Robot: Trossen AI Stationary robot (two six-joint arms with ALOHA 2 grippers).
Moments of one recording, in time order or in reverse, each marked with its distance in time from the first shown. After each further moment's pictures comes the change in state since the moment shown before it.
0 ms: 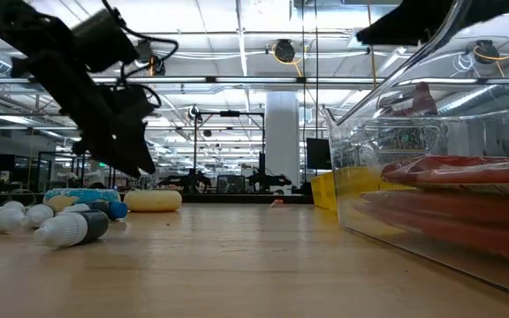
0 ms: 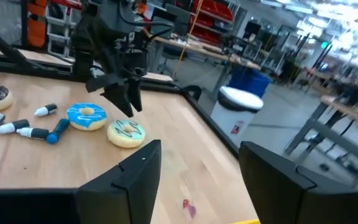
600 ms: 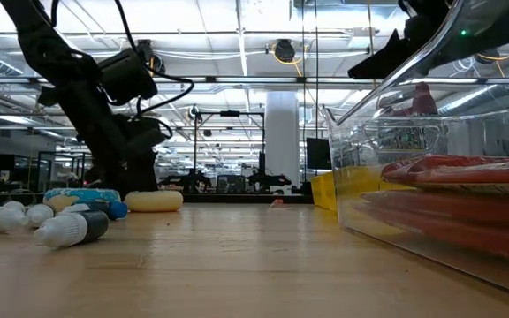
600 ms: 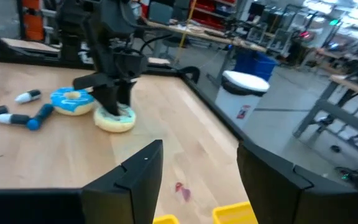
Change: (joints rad) left arm 0.141 0.238 0.003 0.142 0.253 0.051; right arm -0.214 -0.030 -0.102 0.048 -0.219 0.037
